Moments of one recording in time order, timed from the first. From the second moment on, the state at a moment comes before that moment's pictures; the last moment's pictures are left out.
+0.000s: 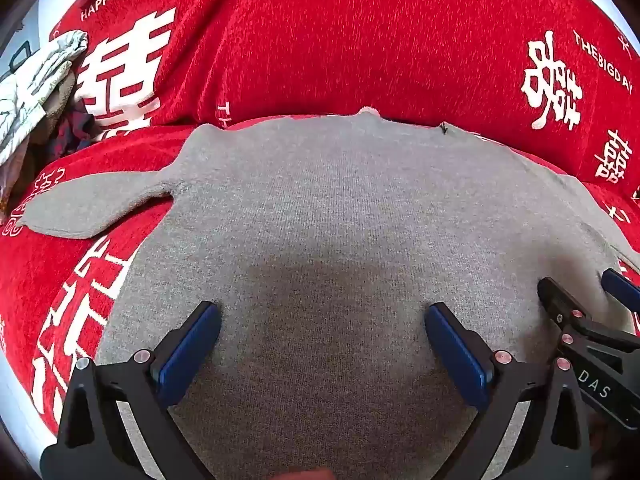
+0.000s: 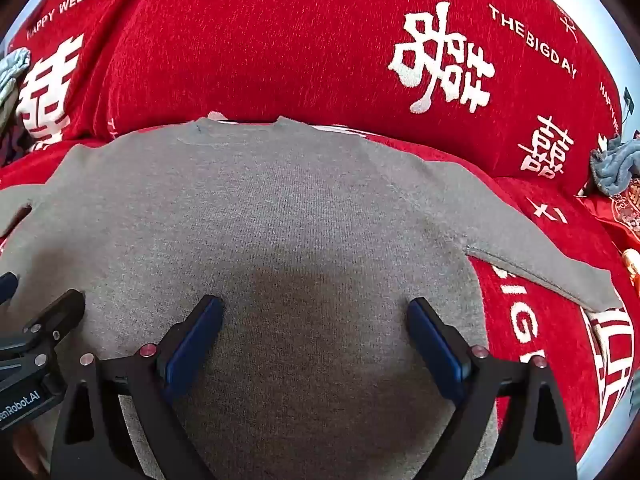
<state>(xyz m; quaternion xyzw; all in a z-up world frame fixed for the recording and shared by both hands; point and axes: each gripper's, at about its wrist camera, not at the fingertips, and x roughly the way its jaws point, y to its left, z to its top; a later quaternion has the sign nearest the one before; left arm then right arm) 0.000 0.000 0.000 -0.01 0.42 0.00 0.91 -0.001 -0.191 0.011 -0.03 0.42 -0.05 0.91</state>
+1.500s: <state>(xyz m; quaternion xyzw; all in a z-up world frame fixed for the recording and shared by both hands) -0.004 -0.001 0.005 -0.01 0.42 0.00 0.91 0.005 -0.197 0.010 -0.01 0.43 -0.05 0.90</state>
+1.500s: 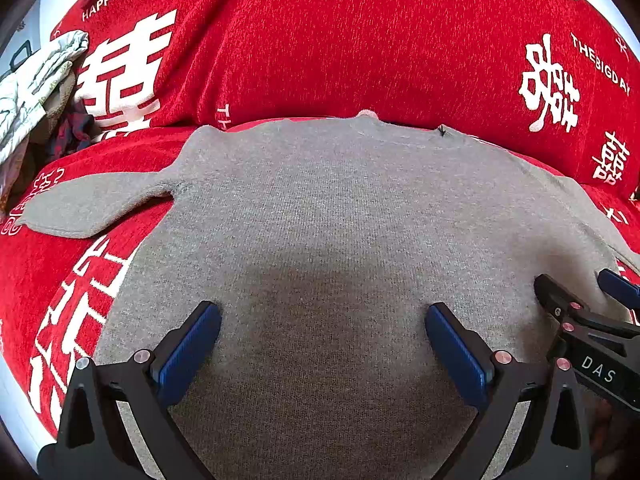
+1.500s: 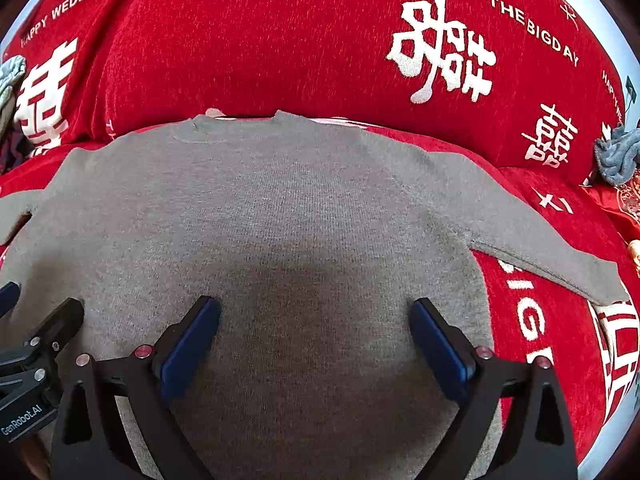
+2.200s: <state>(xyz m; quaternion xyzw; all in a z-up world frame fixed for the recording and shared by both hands) -0.004 0.000 0.004 -0.01 0.42 0.00 0.91 0.013 -0.201 0.008 0.00 0.47 -0.05 0.88</state>
